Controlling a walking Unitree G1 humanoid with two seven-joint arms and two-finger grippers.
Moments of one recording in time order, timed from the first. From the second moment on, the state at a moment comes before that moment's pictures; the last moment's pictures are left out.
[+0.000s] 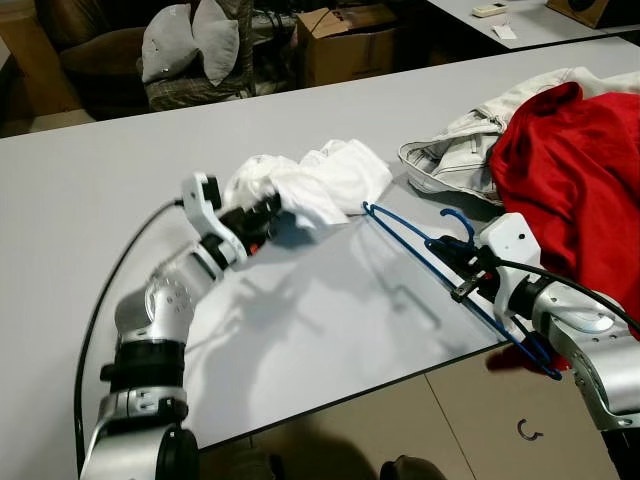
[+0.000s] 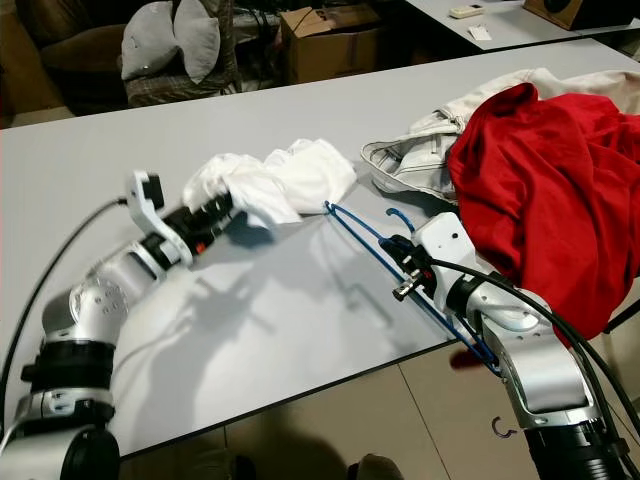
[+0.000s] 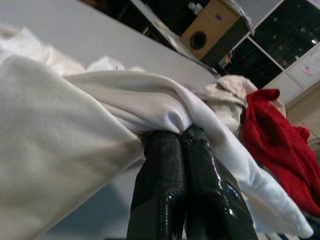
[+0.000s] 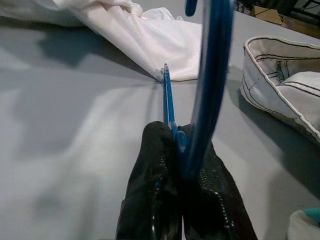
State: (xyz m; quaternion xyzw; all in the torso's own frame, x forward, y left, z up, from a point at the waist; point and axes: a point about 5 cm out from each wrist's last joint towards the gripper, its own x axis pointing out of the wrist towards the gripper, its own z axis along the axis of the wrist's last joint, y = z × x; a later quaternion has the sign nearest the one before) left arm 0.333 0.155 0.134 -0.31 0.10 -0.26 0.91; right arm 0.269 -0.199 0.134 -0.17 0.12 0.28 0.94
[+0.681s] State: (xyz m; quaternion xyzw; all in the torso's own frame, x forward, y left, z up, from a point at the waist) left arm 0.335 0.190 0.227 -0.32 -0.10 -0.29 0.90; right arm 0.271 -0.205 0.137 -0.14 0.10 0.25 0.95
